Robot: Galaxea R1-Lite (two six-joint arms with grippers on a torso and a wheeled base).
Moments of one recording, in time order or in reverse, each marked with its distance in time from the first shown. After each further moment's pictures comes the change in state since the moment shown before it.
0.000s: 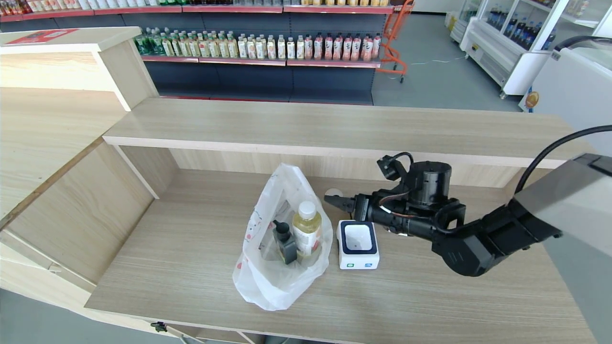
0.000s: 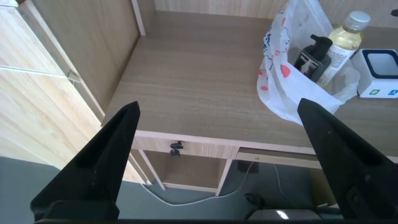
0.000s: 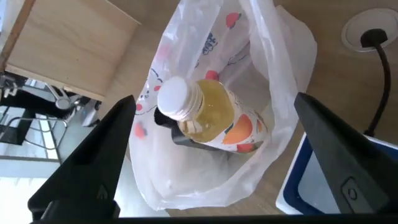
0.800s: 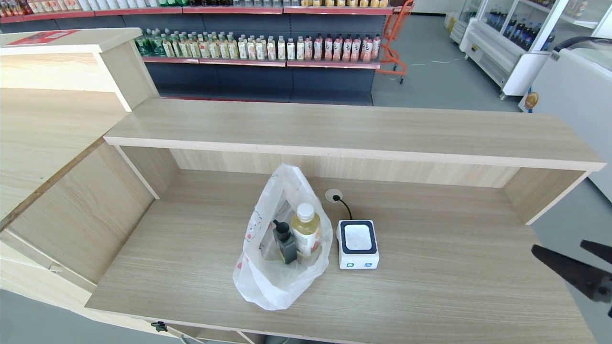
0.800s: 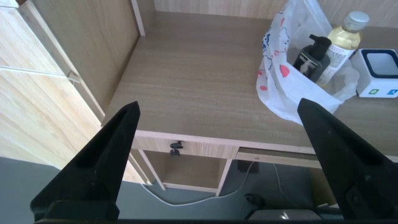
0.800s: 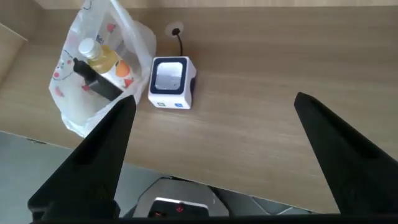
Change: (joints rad) left arm 0.000 0.000 0.000 0.000 0.000 0.000; right arm -0.251 -1.284 0.632 0.646 -0.341 -0.255
